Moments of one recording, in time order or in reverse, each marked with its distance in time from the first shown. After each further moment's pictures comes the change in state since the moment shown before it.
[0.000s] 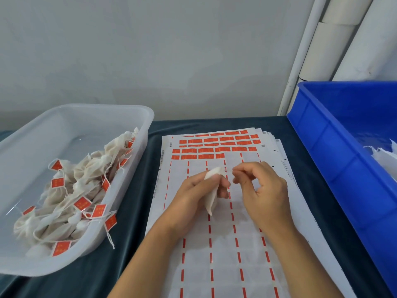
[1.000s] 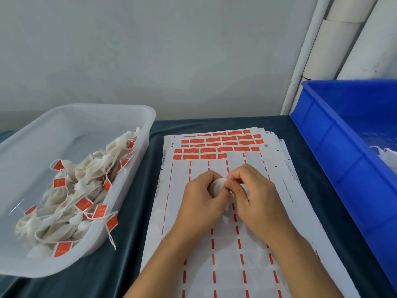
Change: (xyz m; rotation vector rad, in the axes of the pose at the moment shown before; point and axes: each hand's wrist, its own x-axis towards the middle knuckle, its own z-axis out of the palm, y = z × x) left_hand 0.006 -0.009 0.024 0.506 0.349 0.151; right_hand -0.002 -0.010 0.003 -0.015 -0.221 -0.080
